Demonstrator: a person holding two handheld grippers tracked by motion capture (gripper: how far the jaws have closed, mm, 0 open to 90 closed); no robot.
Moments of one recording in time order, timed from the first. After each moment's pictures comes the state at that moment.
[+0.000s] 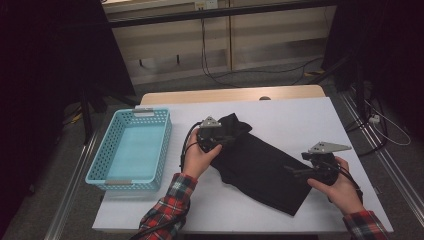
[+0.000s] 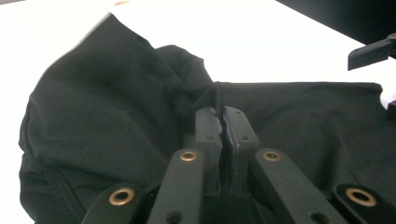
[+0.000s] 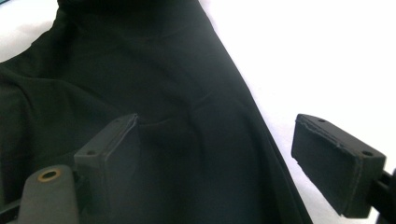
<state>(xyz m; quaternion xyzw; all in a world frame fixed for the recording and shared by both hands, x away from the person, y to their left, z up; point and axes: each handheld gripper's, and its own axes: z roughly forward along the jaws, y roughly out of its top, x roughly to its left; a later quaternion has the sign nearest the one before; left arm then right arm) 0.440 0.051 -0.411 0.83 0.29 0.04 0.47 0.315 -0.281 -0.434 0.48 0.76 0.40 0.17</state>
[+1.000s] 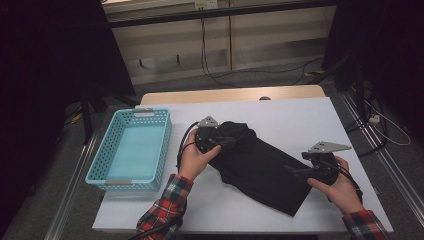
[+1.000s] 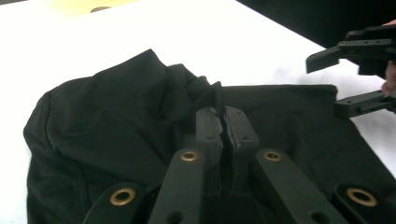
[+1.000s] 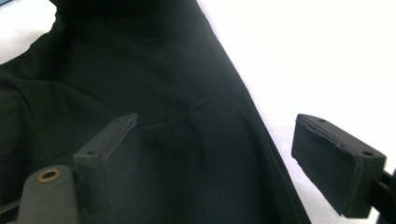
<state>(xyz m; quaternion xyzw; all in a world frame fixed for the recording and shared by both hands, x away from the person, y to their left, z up) 0.428 0.054 -0.394 0.83 0.28 0.01 0.48 0.316 -0.281 -0.434 0.48 0.76 0.40 0.17</state>
